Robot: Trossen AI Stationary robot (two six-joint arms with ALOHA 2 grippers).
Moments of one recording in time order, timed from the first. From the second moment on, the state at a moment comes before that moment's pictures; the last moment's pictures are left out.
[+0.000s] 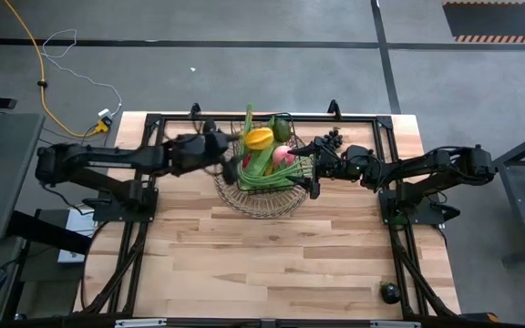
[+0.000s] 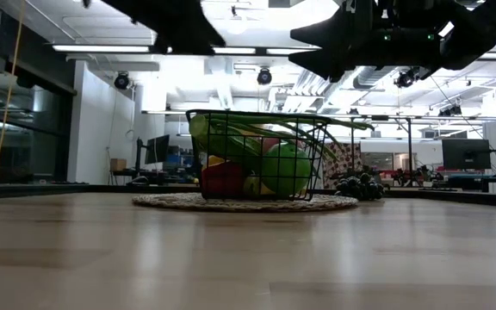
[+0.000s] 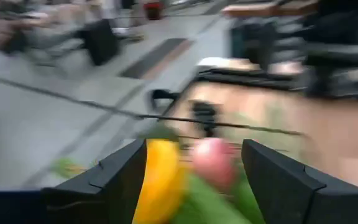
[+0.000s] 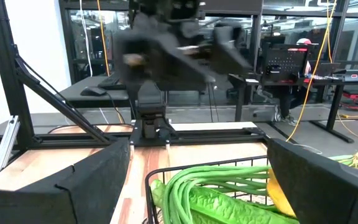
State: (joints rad) left arm 0.23 1.20 0.85 0.04 -0.41 0.05; right arm -0.18 1.30 0.48 0.90 -0.10 -0.03
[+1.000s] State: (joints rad) left arm 0.04 0.81 0.23 0.78 -0.30 0.03; right arm -0.18 1.30 0.48 0.93 0.02 0.09
